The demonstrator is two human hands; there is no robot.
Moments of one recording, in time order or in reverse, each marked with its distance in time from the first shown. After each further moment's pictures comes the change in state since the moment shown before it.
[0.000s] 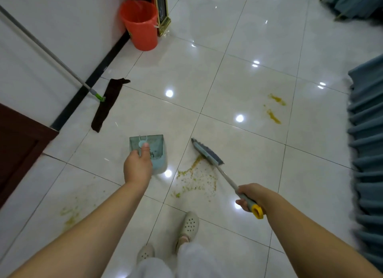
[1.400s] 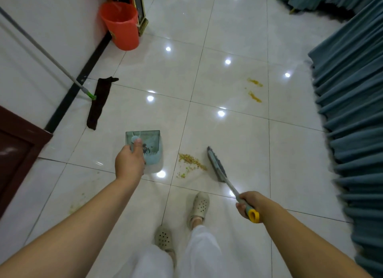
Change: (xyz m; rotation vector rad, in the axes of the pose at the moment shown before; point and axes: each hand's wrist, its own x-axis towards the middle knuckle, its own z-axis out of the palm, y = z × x) left_hand -0.063 -0.099 -0.149 0.008 -0.141 0.121; right_hand -0.058 0.214 0.122 0.430 0.034 0.138
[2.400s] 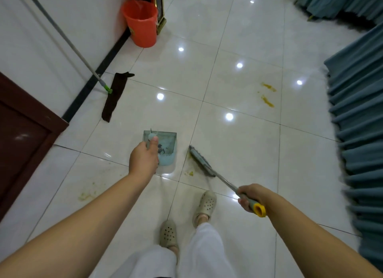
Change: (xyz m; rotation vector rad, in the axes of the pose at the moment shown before) left_hand -0.007 -0.021 -0.033 -0.027 -0.079 -0.002; right_hand -0.020 0.002 0.047 -0.271 -0.029 -0.083
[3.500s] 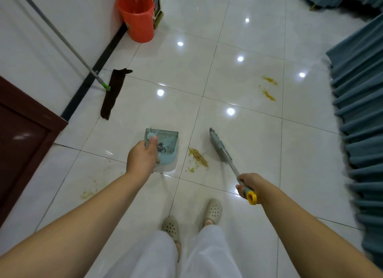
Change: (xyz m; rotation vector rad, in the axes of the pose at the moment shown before) left_hand 0.009 -0.009 0.009 0.066 -0.029 0.003; right_hand 0.009 -0.023 0.006 0.188 0.069 -0.089
